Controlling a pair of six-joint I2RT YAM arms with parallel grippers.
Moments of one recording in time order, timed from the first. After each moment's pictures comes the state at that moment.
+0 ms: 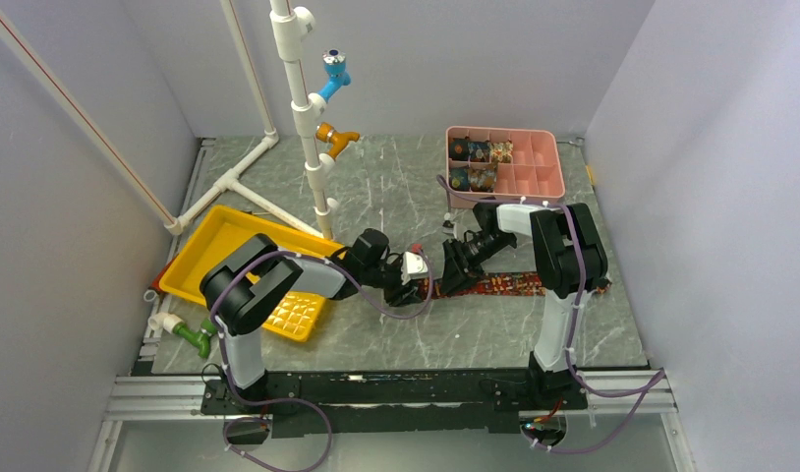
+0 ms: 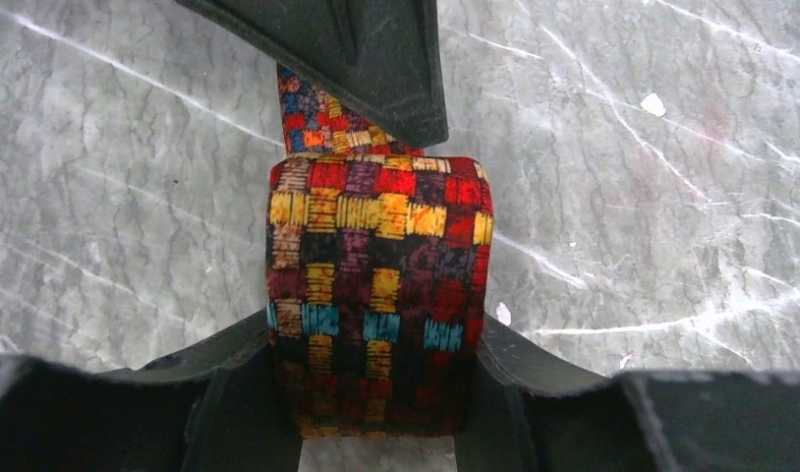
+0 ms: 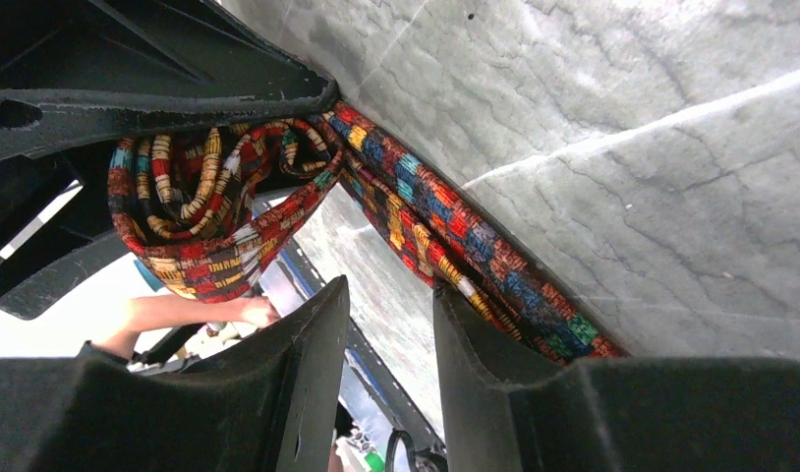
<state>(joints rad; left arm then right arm) -0.77 1.85 0.80 0.44 0.64 0.39 0.22 2.00 1.14 -0.84 -0.85 -0.15</state>
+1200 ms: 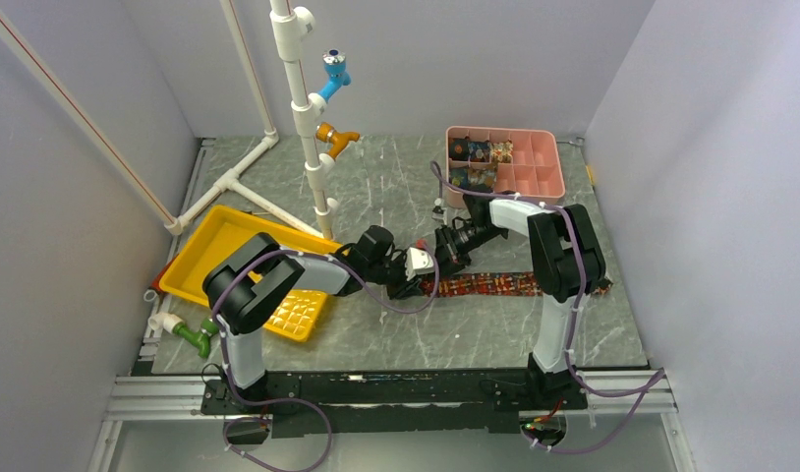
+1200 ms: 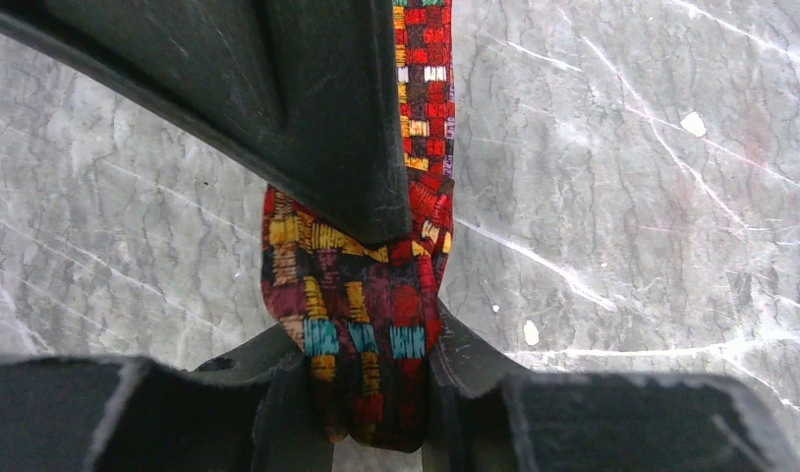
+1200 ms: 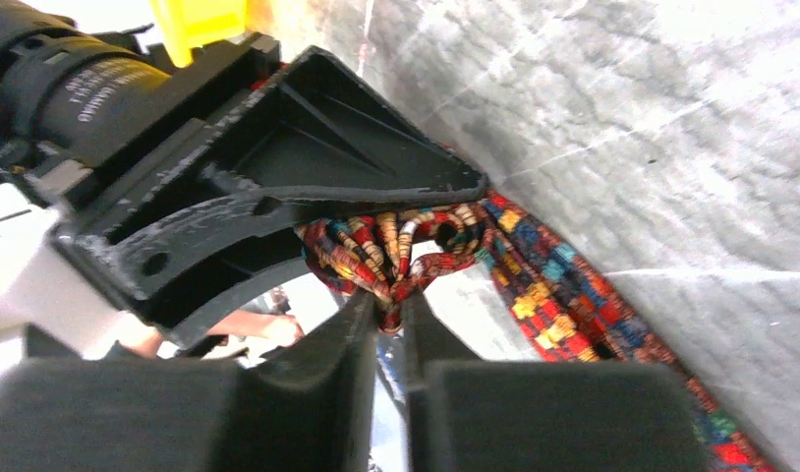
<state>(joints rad) -0.78 1.87 0.85 0.38 0.59 0.38 0.28 1.96 1.22 -0.78 -0.98 -0.02</state>
